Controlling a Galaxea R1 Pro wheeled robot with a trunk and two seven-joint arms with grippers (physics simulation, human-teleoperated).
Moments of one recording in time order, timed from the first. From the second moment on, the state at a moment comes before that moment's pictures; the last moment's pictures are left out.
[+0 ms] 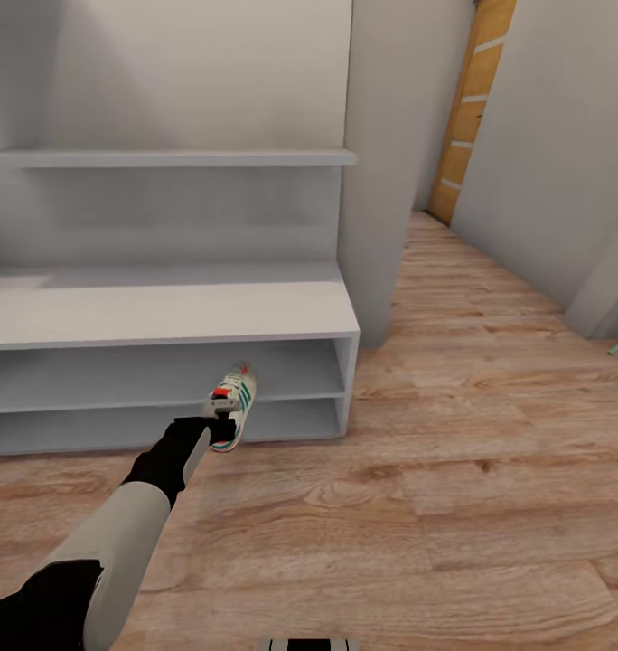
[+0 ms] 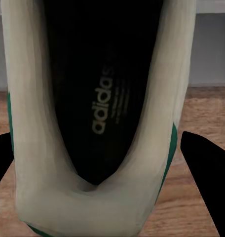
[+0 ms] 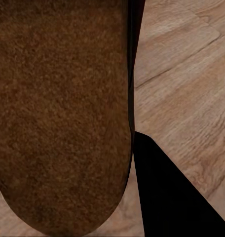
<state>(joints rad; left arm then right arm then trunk) -0.90 -0.05 0.07 -0.58 -0.05 0.53 0.02 -0.30 -0.43 -0.85 -0.48 0.07 -0.24 0.18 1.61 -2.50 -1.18</state>
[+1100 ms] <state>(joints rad) -0.89 -0.04 0.07 -0.58 -0.05 0.52 0.16 -0.30 -0.43 -0.85 -0.47 0.07 -0.24 0.18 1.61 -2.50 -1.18</state>
